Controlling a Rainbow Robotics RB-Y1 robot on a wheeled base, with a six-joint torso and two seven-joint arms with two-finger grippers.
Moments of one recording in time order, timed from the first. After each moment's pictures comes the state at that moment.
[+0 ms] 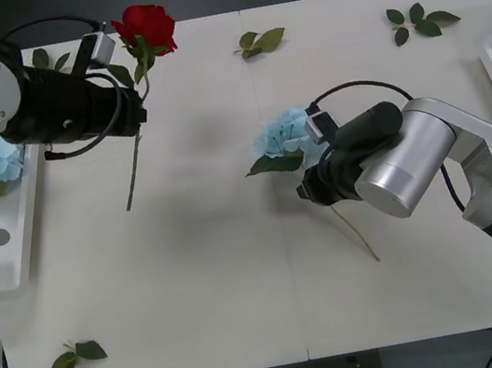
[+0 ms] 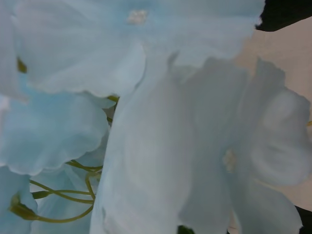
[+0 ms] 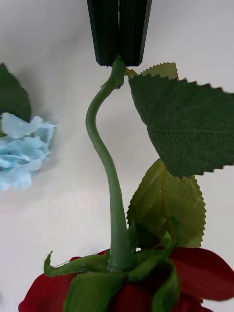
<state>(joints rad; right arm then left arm) -0.51 -0.58 0.63 -1.71 -0.45 1.17 1.08 -0.66 0.46 0.00 -1.51 0.92 1.35 -1.70</state>
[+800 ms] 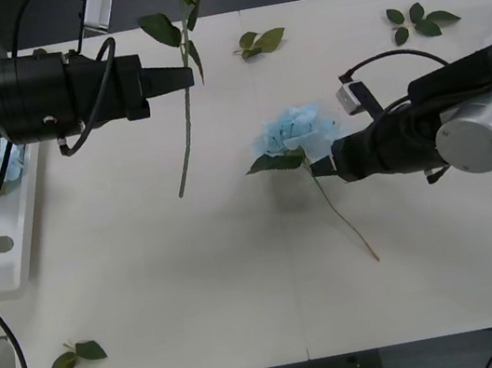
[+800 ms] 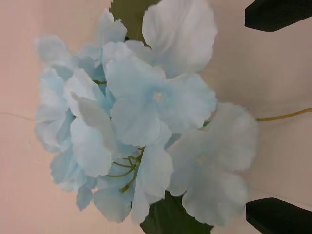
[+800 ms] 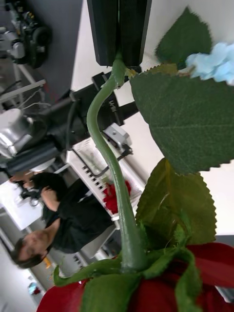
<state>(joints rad) -0.53 -0.89 0.63 -1.72 -1.07 0.84 1.28 -0.62 0.41 0.08 -1.51 1.64 1.36 -2.04</state>
